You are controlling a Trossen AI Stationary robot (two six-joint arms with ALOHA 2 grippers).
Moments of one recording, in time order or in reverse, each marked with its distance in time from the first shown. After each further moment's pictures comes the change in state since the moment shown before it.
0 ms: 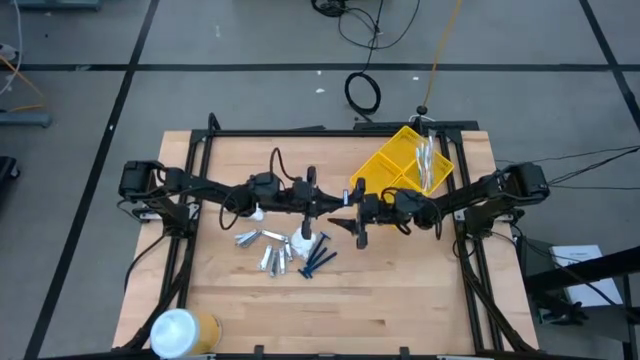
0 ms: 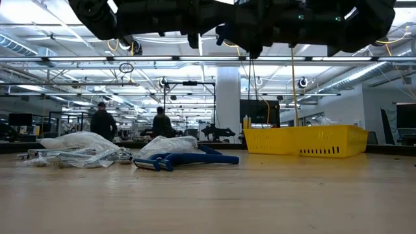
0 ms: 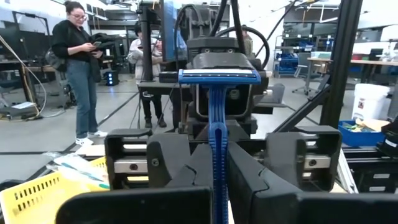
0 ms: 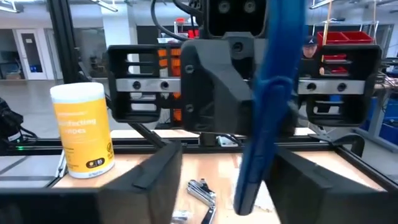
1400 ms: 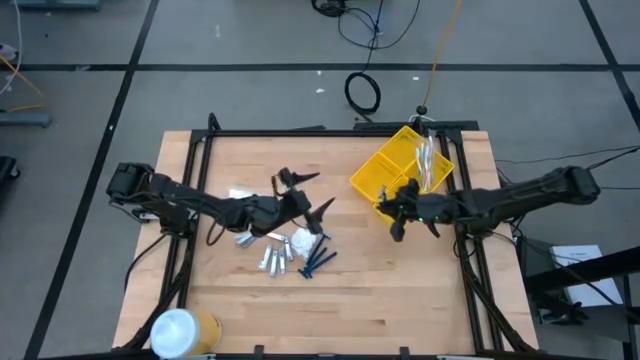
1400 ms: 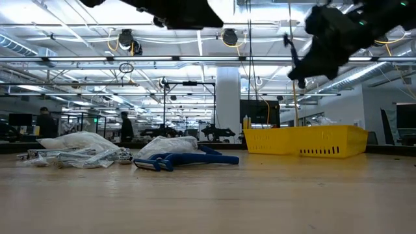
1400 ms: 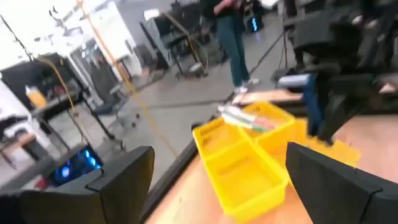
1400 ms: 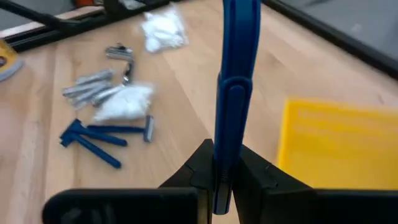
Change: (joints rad) left arm -0.201 -0.073 0.086 -0.346 -0.879 0.287; right arm 0.079 -0.637 -0.120 -1.181 0.351 0.412
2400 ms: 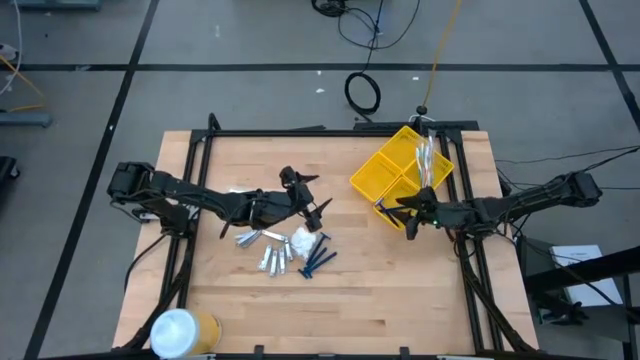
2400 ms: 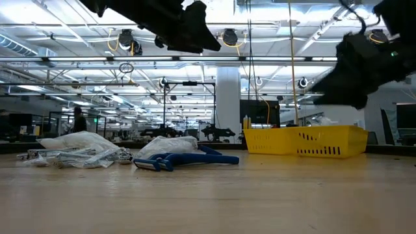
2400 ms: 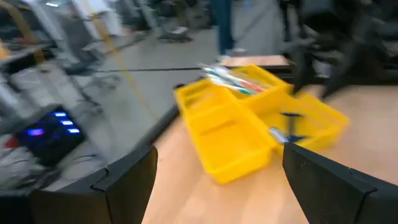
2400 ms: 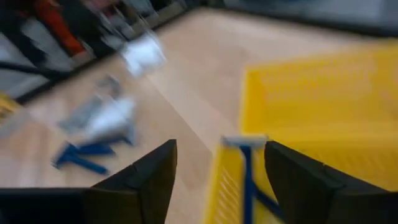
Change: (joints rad) left arm 0.054 0.001 0.000 -0.201 0.125 -0.214; right arm 0.047 -0.316 -0.347 0.218 0.121 0.131
